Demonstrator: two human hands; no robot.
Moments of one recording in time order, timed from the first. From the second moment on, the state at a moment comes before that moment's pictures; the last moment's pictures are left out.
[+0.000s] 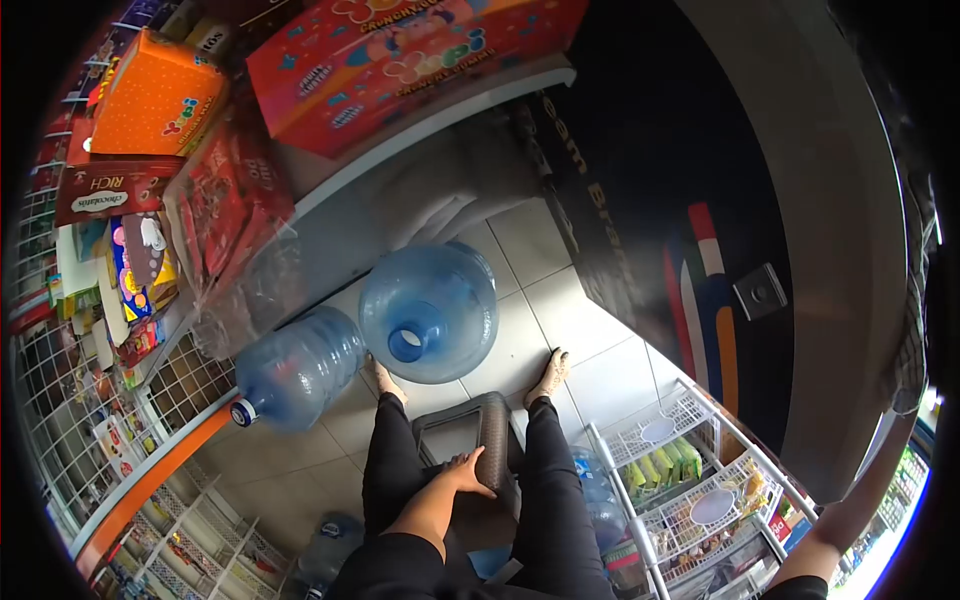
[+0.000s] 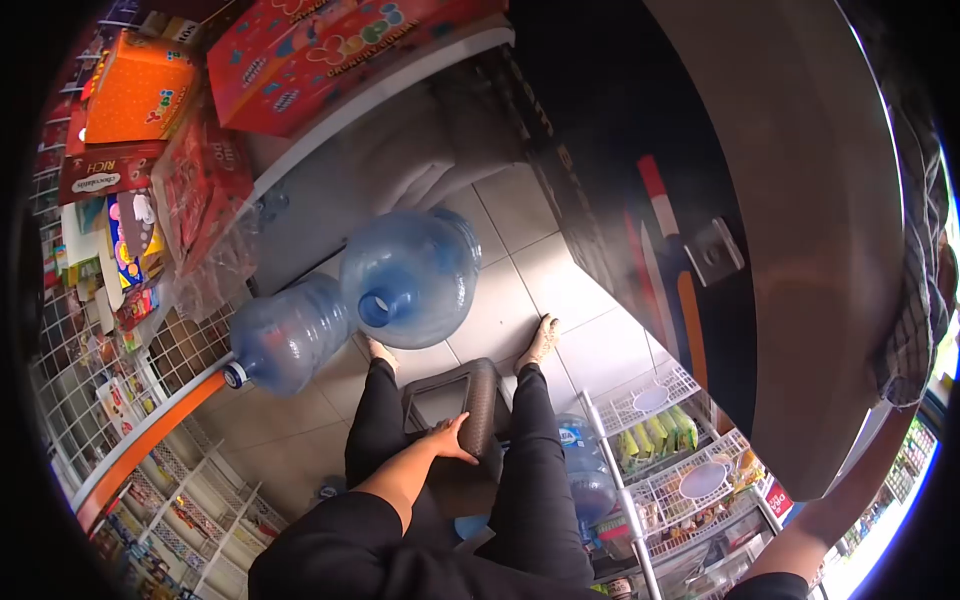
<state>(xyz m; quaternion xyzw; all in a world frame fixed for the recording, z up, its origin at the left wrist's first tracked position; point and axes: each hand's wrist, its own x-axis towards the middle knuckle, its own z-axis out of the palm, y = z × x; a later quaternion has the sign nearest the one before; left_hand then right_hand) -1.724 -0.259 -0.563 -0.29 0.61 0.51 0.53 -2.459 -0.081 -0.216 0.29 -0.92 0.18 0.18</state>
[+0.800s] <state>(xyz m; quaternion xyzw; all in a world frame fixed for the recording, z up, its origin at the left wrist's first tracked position) -1.808 -0.332 -0.539 -0.22 0.86 0.39 0.27 -2.444 -0.121 -0.247 0.29 -0.92 0.24 0.15</state>
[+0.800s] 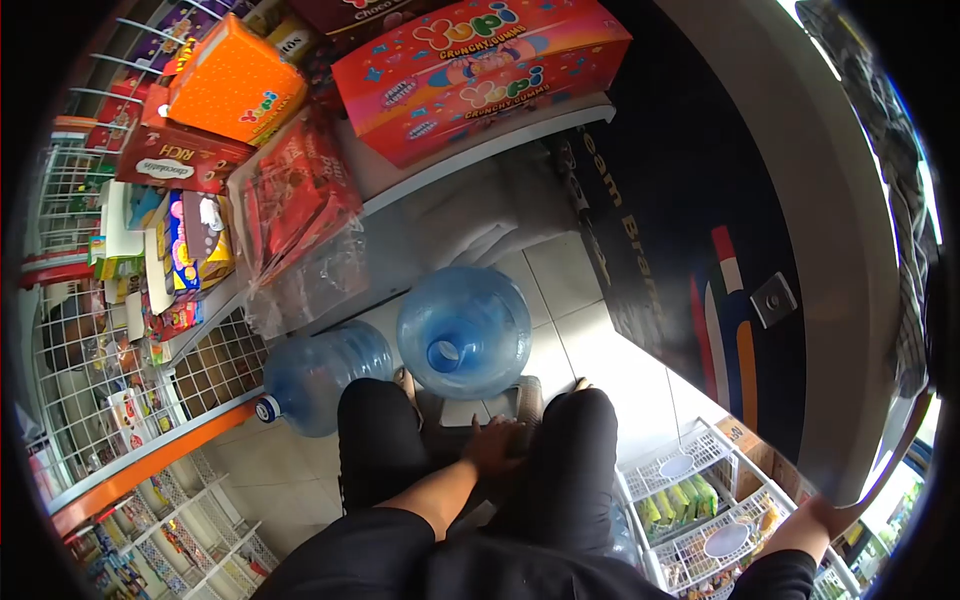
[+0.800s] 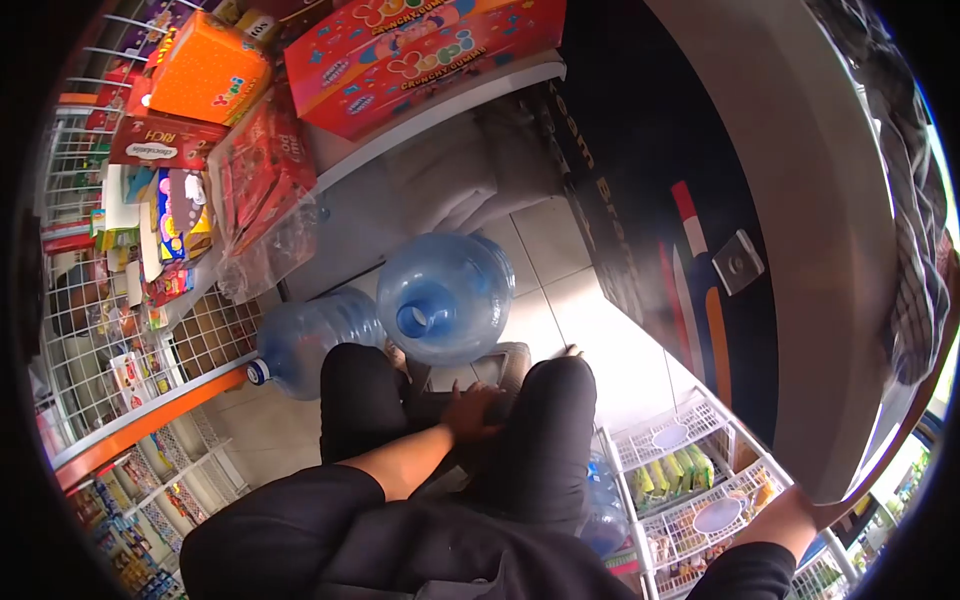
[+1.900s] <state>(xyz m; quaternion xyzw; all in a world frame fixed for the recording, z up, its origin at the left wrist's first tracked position) -1.799 -0.456 -0.554 -0.14 0.81 0.49 0.28 -2.391 -0.088 -0.181 0.57 -0.43 0.58 -0.39</state>
